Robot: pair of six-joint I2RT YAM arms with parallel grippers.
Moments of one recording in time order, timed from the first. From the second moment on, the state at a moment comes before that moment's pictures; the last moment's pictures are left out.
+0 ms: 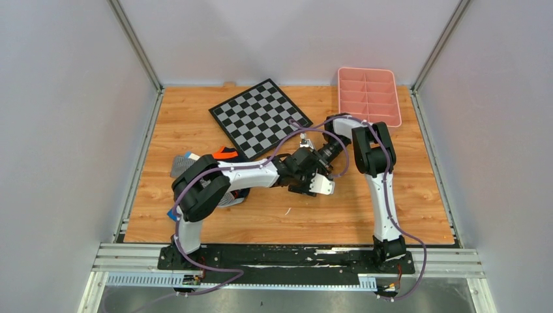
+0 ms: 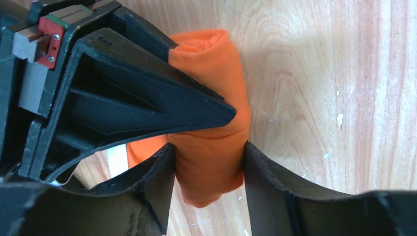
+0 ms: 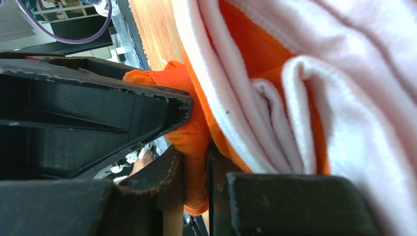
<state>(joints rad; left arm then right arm) -0.98 1.91 1.23 -0.25 0.12 0.89 0.27 2.47 1.77 -1.51 -0.95 -0.81</state>
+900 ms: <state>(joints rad) -0.89 1.98 1.36 -0.47 0.49 0.68 0.02 1.90 1.72 -1.34 -0.92 -0.86</state>
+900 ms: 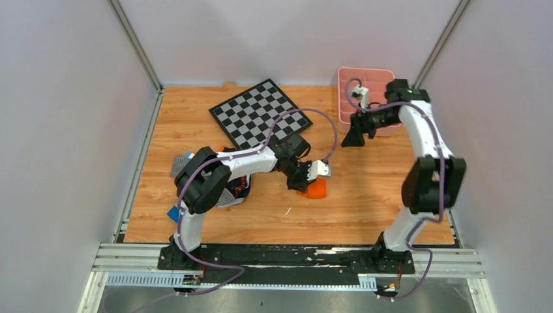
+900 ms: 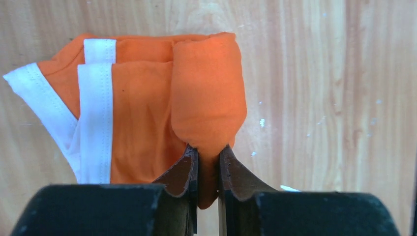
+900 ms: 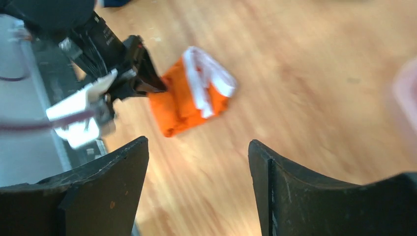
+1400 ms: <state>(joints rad) -0.70 2.35 1.72 -0.78 1.10 0.43 0.10 1.26 0.96 -0.64 -0.87 -0.91</state>
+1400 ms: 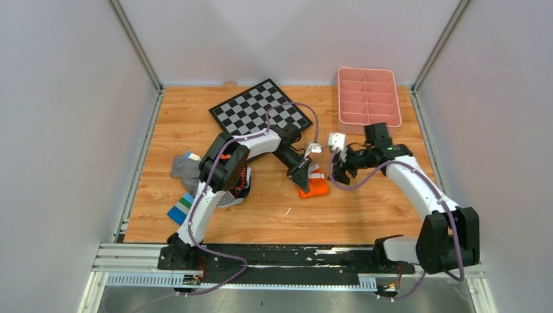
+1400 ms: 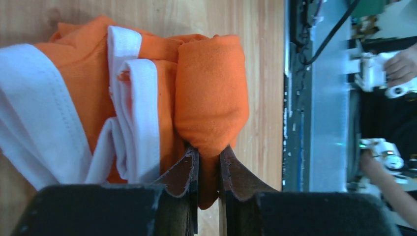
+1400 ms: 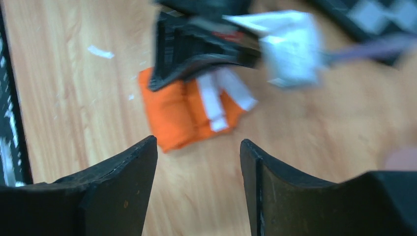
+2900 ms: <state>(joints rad) -0.36 1.79 1.40 -0.52 0.83 0.29 0.41 1.91 1.22 -0.93 -0.81 -1.13</state>
